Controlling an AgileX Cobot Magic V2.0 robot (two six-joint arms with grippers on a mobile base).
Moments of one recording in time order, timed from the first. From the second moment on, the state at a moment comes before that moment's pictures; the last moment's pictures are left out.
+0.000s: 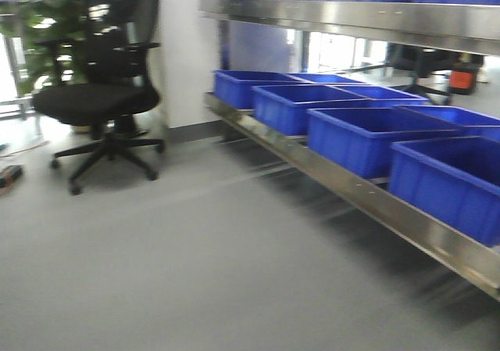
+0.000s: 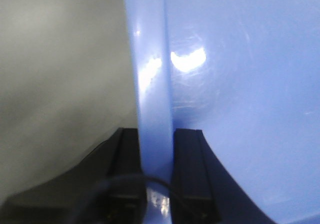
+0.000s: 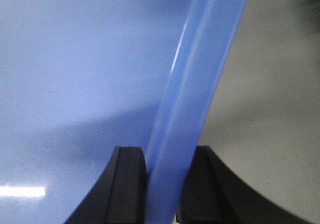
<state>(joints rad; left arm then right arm) -0.57 1.13 -1.27 -0.12 1.24 -0.32 0.67 1.00 -1.19 -0.12 1.18 0.48</state>
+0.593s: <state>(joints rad) -0.57 1.13 -1.27 -0.12 1.24 -0.32 0.67 1.00 -1.19 -0.12 1.18 0.48</state>
